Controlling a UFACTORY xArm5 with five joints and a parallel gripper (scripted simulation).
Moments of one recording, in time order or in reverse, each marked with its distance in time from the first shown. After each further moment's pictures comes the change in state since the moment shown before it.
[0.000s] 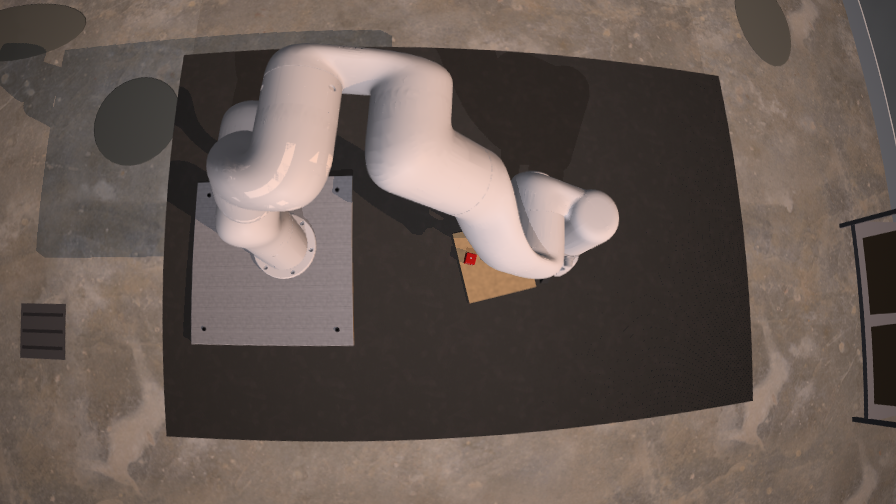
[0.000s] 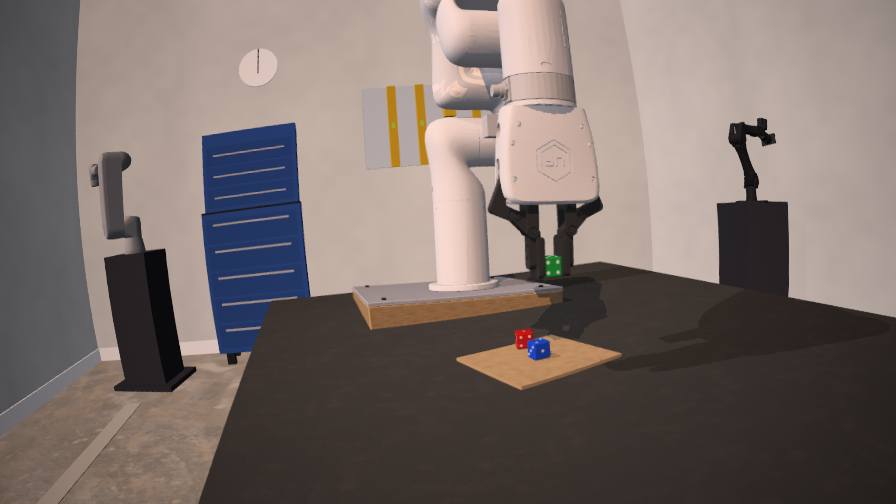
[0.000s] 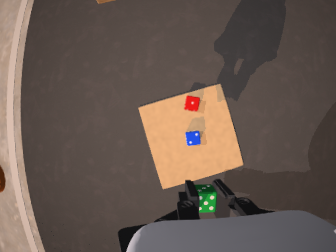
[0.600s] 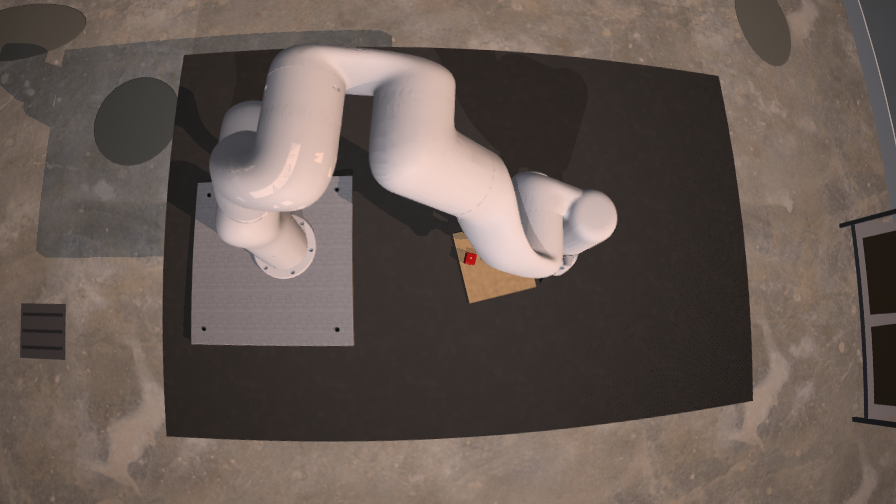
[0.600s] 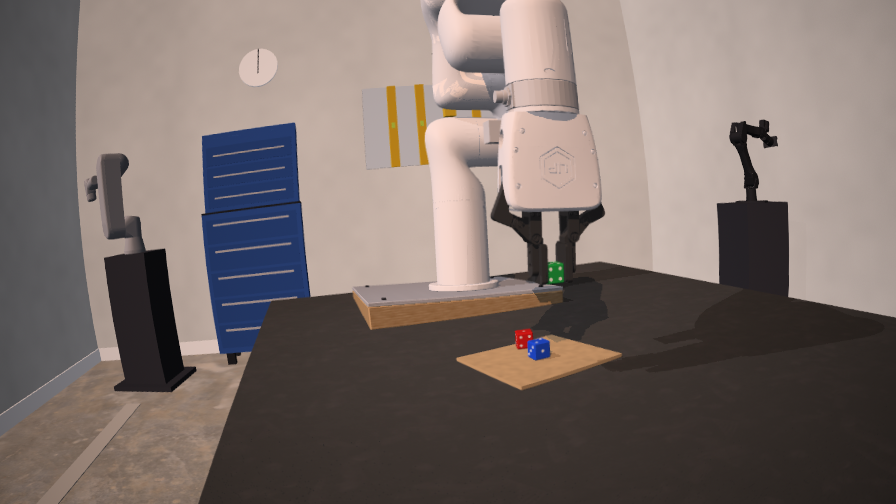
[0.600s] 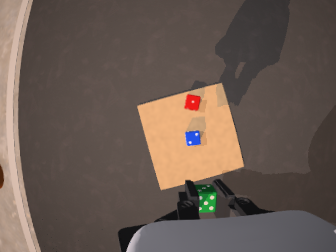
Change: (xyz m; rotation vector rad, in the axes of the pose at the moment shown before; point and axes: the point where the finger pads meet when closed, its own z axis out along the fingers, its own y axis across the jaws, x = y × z) arm -0.001 0.002 0.007 0.000 -0.001 -0.018
